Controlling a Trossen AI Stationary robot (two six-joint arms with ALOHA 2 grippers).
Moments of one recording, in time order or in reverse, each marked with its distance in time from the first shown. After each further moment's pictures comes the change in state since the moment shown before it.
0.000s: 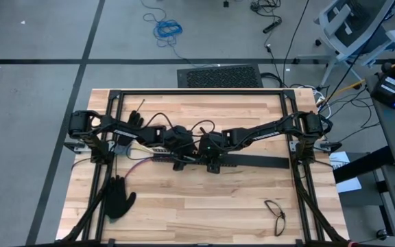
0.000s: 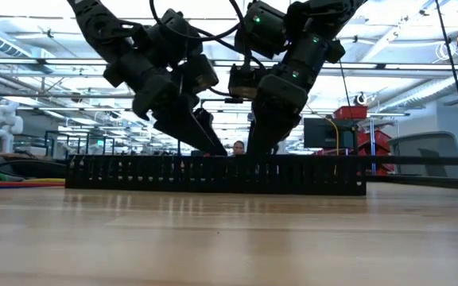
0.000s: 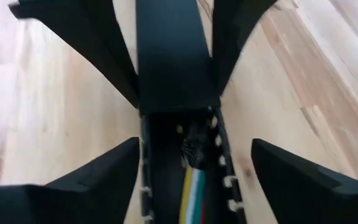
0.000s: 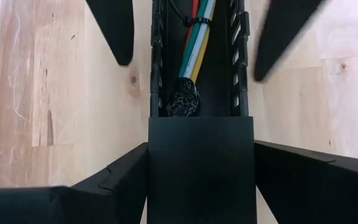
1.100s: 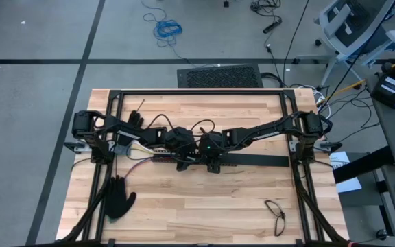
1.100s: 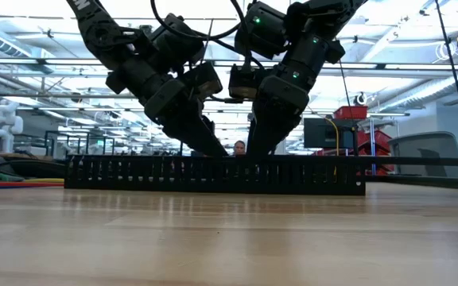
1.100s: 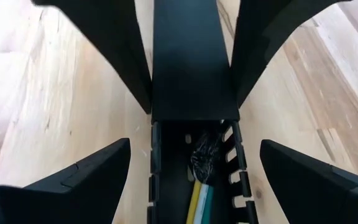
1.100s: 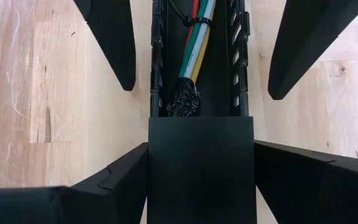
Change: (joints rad) left arm -0.003 0.044 -0.003 0.084 -0.042 -0.100; right arm -0.003 0.000 0.000 -0.003 -0.001 -0.024
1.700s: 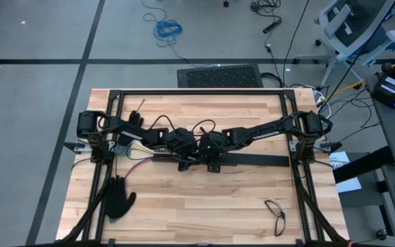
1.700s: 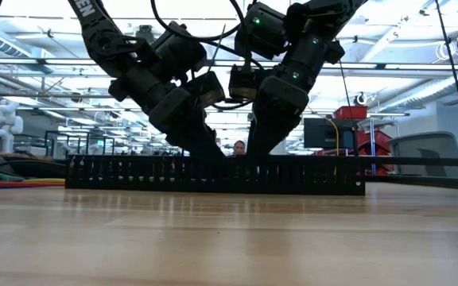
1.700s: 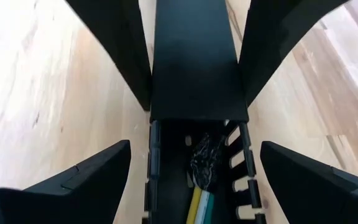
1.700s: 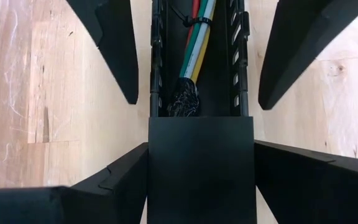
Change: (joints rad) left arm 0.003 0.051 0.000 0.053 0.011 -0.045; right arm -0.004 0.000 0.000 -0.001 -0.001 -0.001
